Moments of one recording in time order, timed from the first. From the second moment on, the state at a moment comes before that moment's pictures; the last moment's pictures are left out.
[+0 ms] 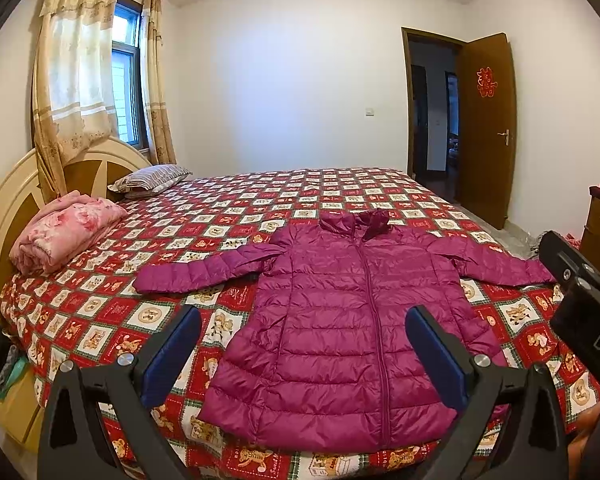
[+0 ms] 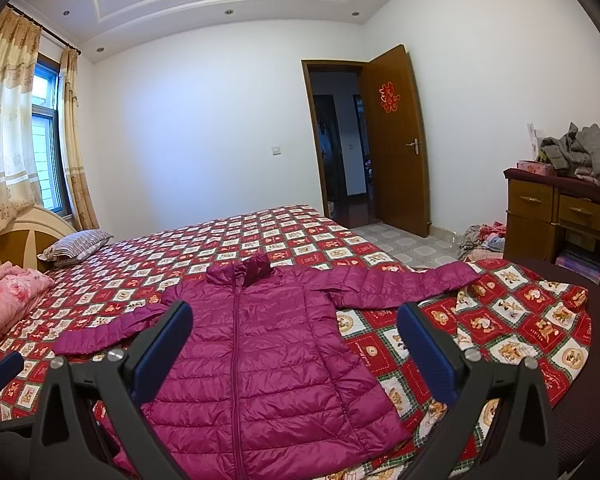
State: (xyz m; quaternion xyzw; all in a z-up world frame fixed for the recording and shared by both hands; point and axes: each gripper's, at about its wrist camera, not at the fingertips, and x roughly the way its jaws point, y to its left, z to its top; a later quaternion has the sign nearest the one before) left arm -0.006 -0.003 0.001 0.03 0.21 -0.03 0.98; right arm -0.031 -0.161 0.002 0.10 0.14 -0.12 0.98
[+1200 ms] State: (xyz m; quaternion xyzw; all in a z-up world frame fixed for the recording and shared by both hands) left arm -0.009 -0.004 0.003 0.03 0.21 -0.03 0.98; right arm -0.033 -0.162 0.003 0.10 0.13 -0.12 0.98
